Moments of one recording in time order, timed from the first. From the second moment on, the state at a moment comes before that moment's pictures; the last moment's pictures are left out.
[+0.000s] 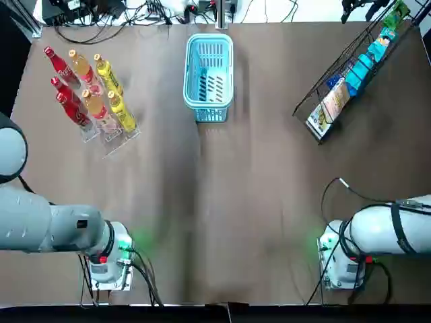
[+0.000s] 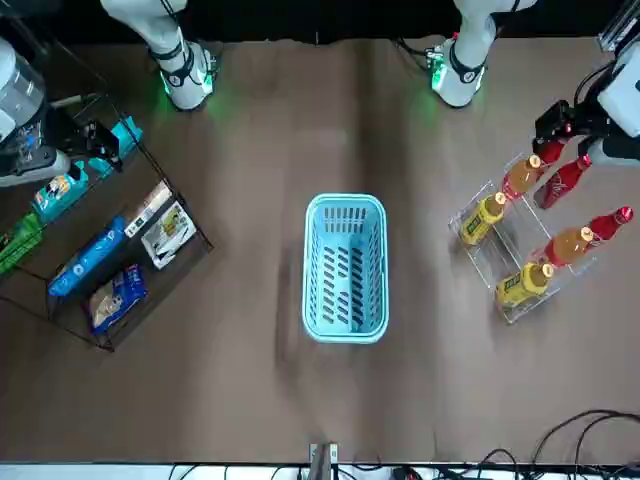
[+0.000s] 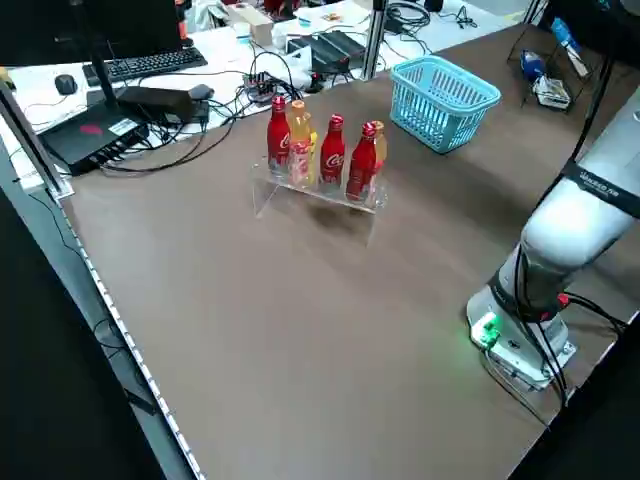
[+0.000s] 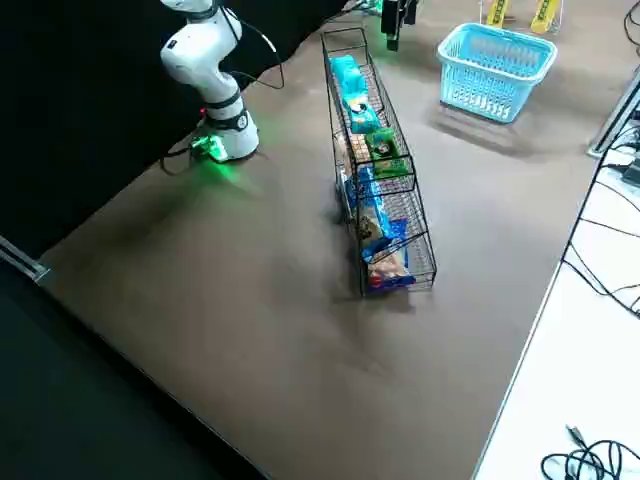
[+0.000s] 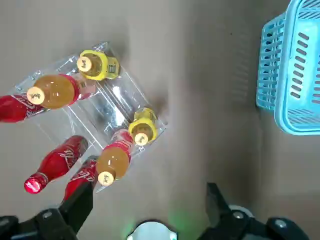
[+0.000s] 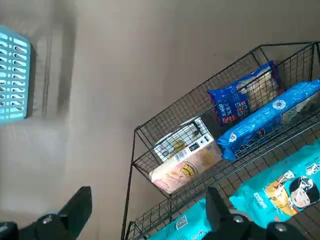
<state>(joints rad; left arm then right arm) 0.02 -0.04 -0.10 -1.55 -0.05 1.43 -0.01 0.11 -0.10 -0.02 -1.71 0.06 1.62 -0.04</state>
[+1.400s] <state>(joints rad) 0.29 -0.07 -0.09 -1.95 0.01 1.75 0.20 0.05 -0.08 -0.04 -1.71 0.05 1.62 -0.03</state>
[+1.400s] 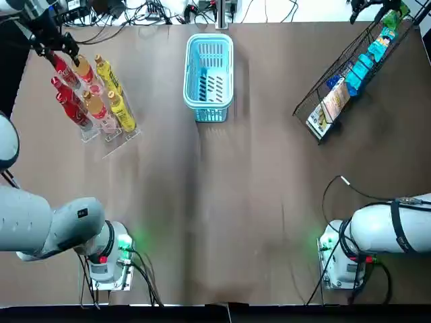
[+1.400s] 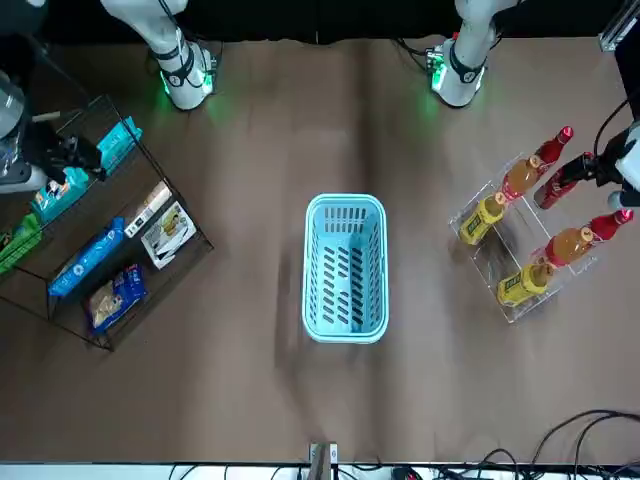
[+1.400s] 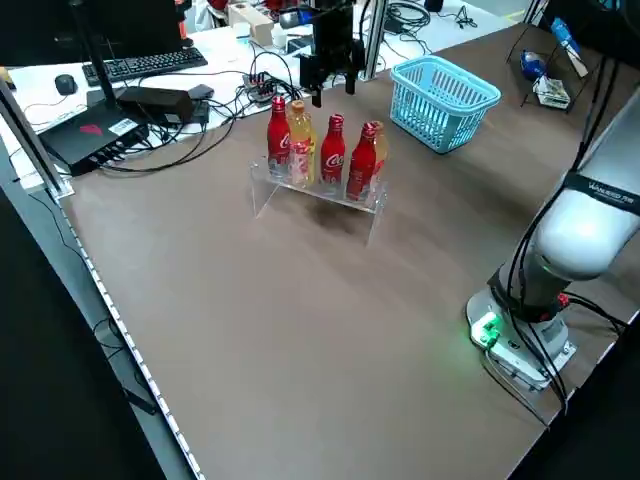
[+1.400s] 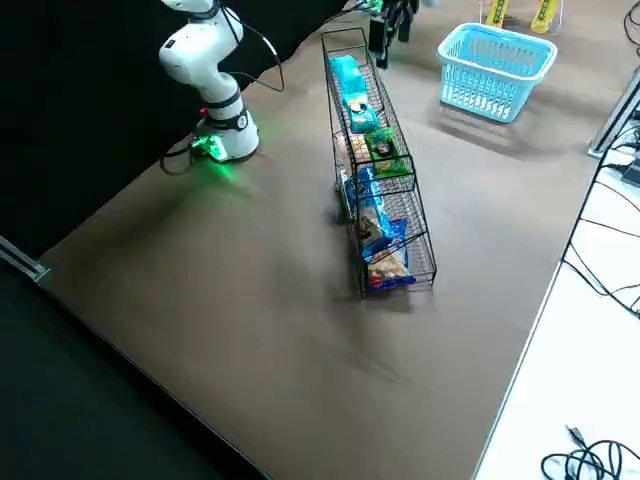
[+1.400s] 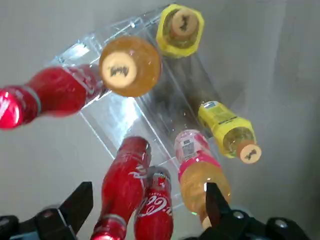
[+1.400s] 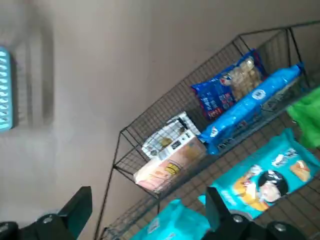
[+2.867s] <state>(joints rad) 0.39 -0.21 -0.09 -2.15 0.01 1.83 0.22 -0.02 -0.01 -0.04 -1.70 -0.08 1.48 -0.22</state>
